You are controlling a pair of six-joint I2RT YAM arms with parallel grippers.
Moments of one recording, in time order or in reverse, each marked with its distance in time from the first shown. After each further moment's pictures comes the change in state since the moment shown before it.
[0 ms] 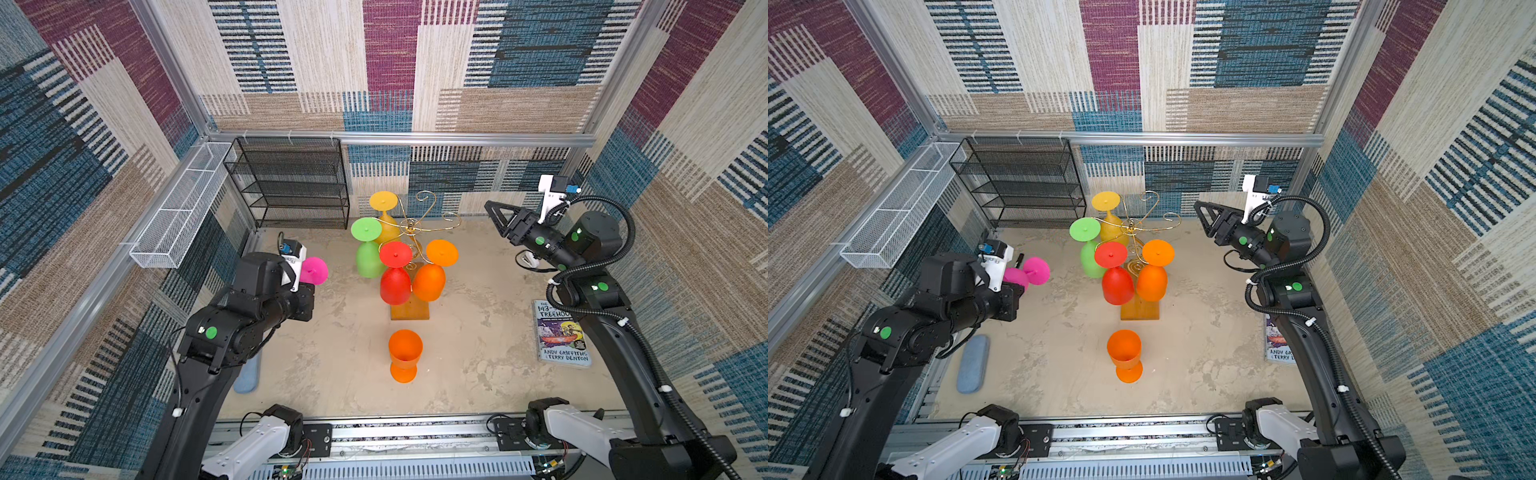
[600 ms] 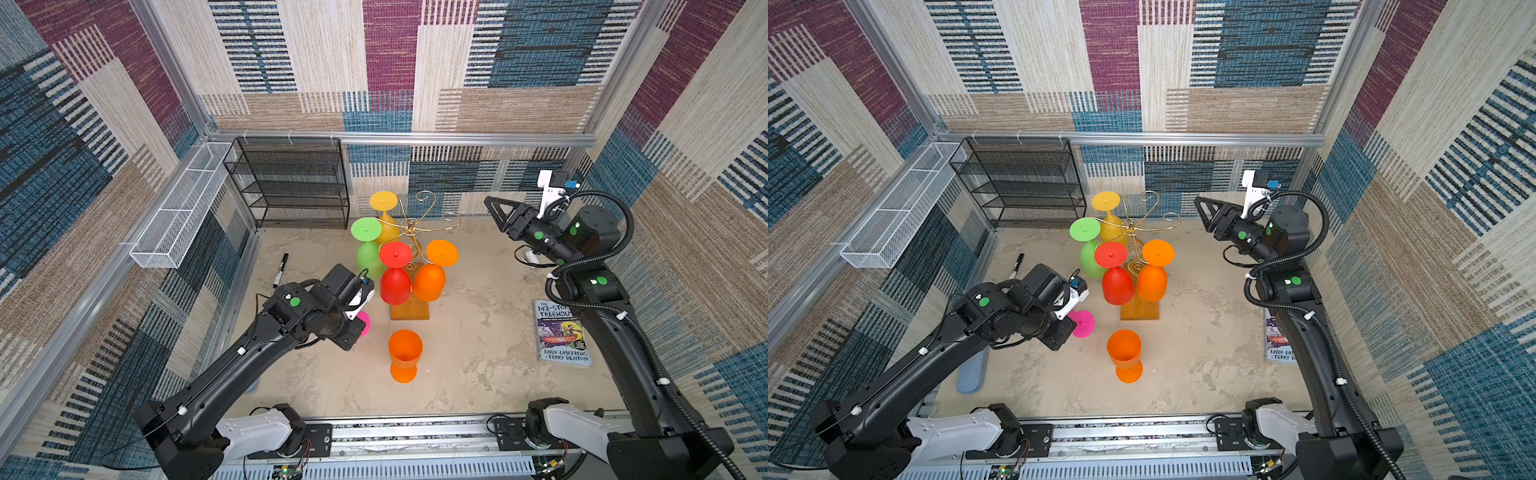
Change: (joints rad) left arm -0.404 0.192 -0.086 -0.116 -0.013 0.051; right arm -0.001 0.035 0.039 -0.014 0.007 0.000
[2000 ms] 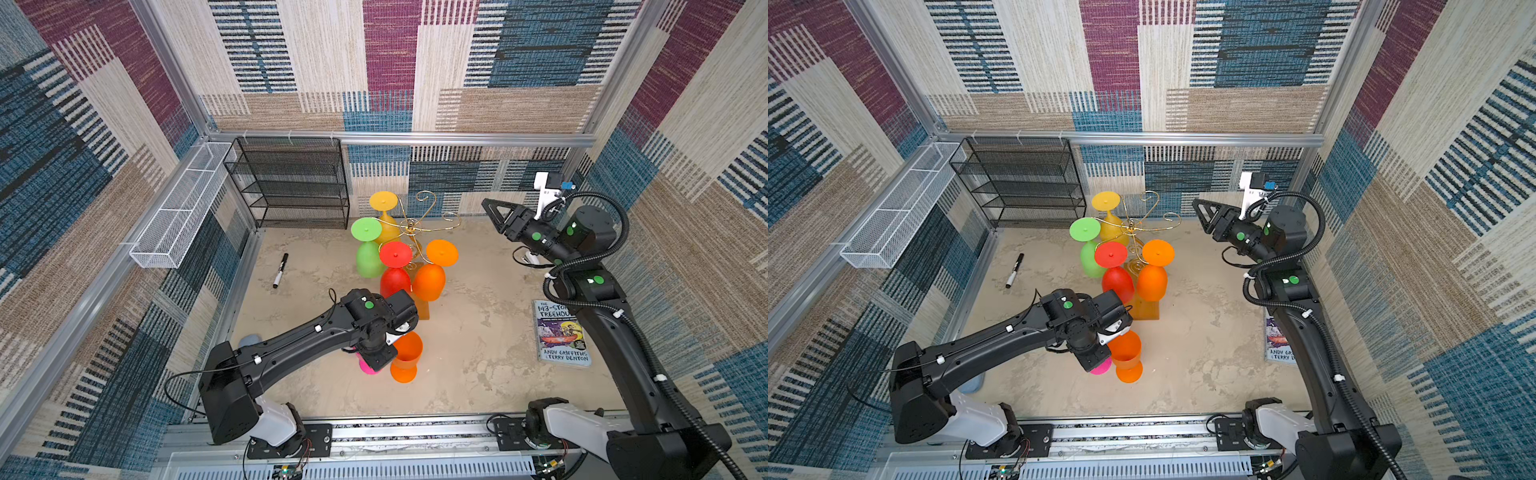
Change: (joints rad) left arm -0.227 0.290 -0.010 0.001 -0.023 0.020; right arm -0.001 0.003 -0.016 0.008 -0.019 0.010
